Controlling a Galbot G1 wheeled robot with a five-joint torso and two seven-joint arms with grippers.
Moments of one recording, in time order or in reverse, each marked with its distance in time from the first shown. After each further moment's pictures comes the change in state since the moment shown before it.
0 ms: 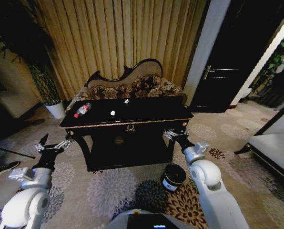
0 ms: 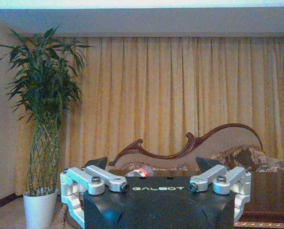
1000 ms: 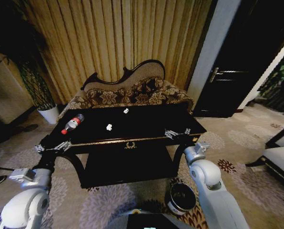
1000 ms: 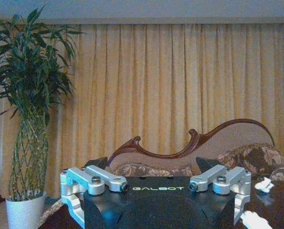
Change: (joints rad) left arm 0.006 -0.002 0.004 0.008 0.003 -0.001 0.005; right arm 0.002 -0.007 -0.001 0.007 -0.002 0.006 0.000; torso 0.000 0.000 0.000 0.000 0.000
